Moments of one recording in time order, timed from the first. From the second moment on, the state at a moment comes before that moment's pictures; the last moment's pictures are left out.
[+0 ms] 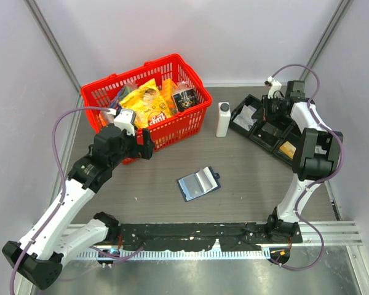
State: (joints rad) left arm -0.50 0.88 0.96 -0.52 -0.10 -0.23; right arm -0.17 1.91 1.50 -0.50 -0.69 -0.22
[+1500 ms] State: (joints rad) left arm -0.50 0.89 0.92 -0.50 -0.12 -0.27; right arm -0.07 1.08 0.89 -0.14 -0.39 0.30
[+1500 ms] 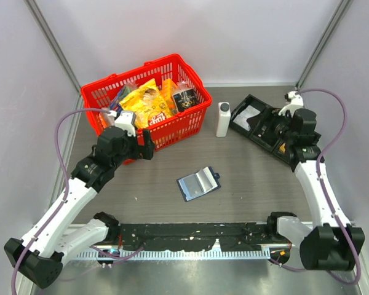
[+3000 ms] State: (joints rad) left arm -0.93 0.99 0.52 -0.35 -0.27 -1.02; right arm 1.20 1.33 0.59 0.01 0.42 0.46
